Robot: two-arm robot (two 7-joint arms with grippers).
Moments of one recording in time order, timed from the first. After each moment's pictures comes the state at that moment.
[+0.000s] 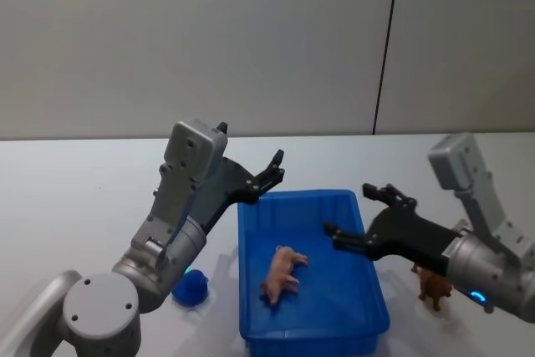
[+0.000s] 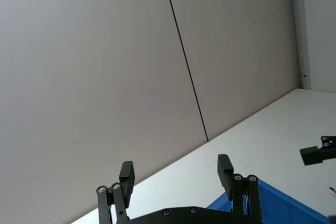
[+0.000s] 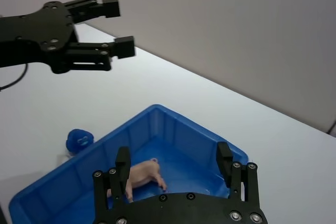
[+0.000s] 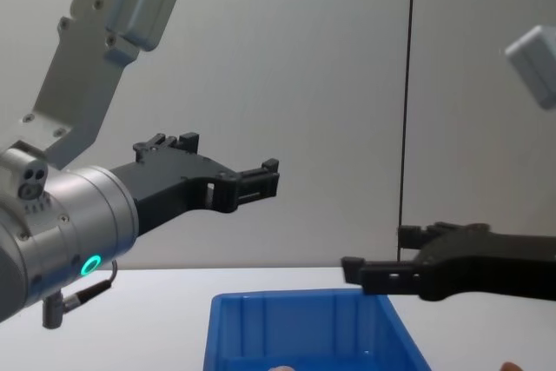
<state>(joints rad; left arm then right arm) -0.24 0.38 0.45 -1.63 -0.20 0.01 -0.01 0.20 0.28 -0.29 -1.57 0.19 0.22 0.56</state>
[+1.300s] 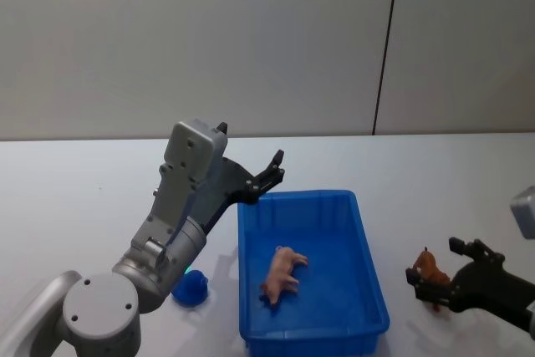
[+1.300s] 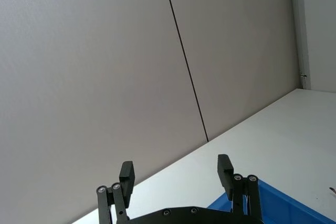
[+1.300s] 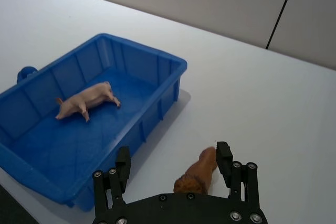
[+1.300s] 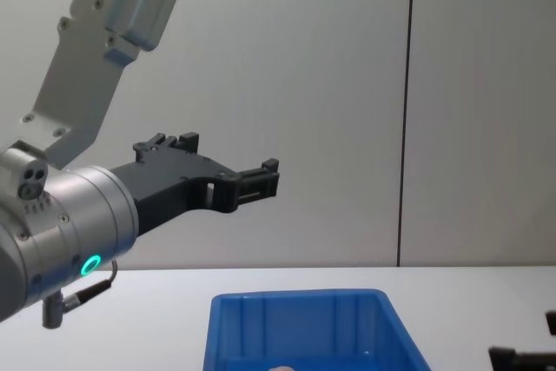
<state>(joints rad) -0.24 0.38 0.45 -1.63 -0.20 0.01 -0.01 -0.02 0.48 -0.20 -1.70 0.31 0.30 0.42</state>
